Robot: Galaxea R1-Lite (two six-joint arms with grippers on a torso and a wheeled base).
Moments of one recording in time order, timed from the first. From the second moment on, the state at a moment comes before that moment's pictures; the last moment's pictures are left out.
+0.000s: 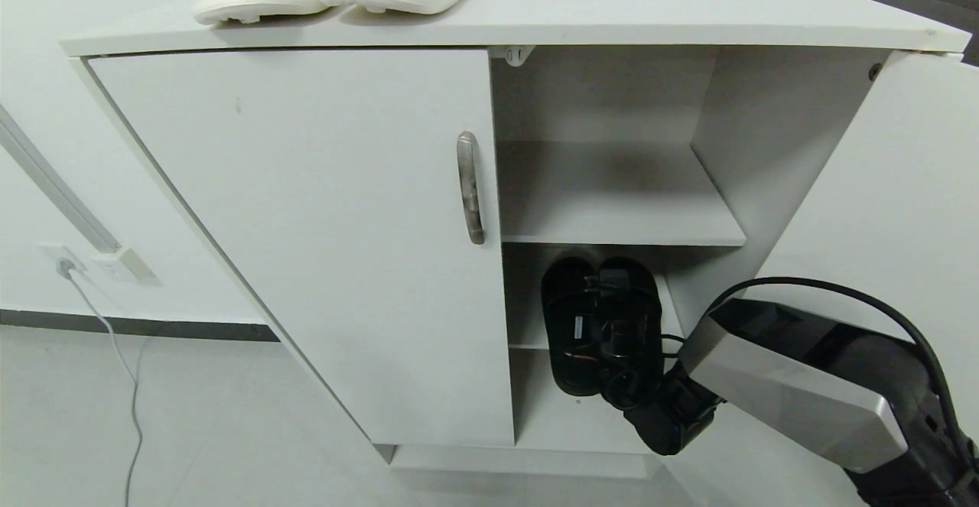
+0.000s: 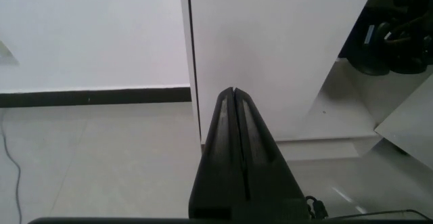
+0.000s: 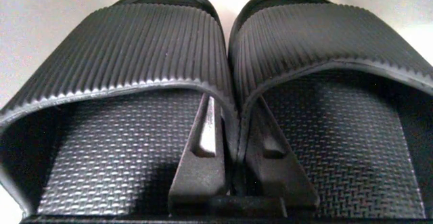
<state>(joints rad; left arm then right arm) 0.00 0.00 0.00 0.00 -0.05 0.01 0.62 2.53 -1.27 -1.21 -0.66 0.06</state>
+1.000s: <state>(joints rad) 0.00 0.00 0.00 0.00 -0.05 0.01 0.57 2.63 -1.60 -0.99 -0.66 0.06</state>
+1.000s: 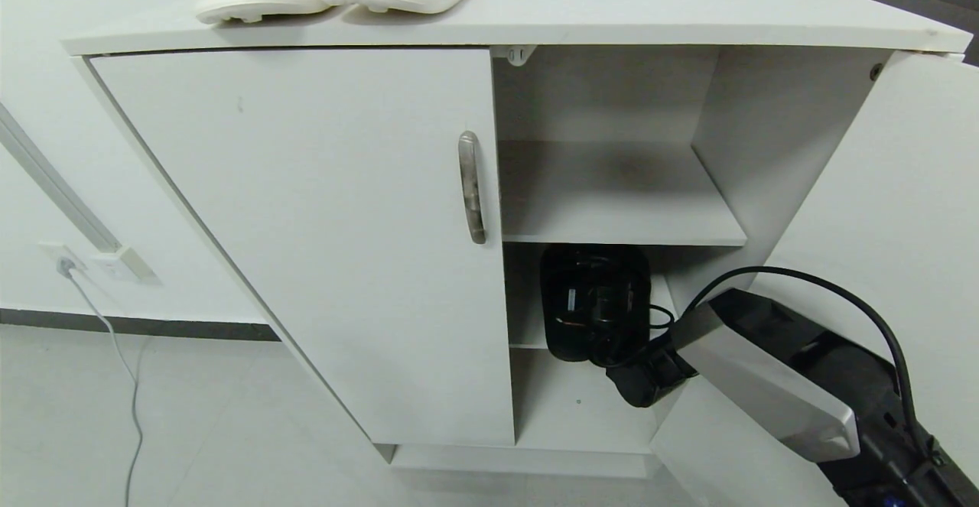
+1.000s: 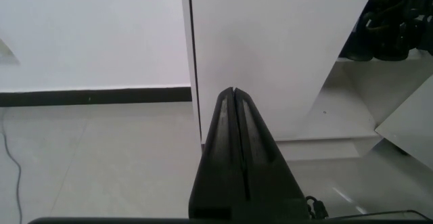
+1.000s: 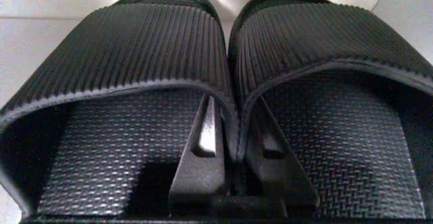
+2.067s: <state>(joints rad) 0.00 0.00 0.00 0.00 -0.04 0.01 0.59 2.49 -1.27 -1.14 -0.65 0.04</state>
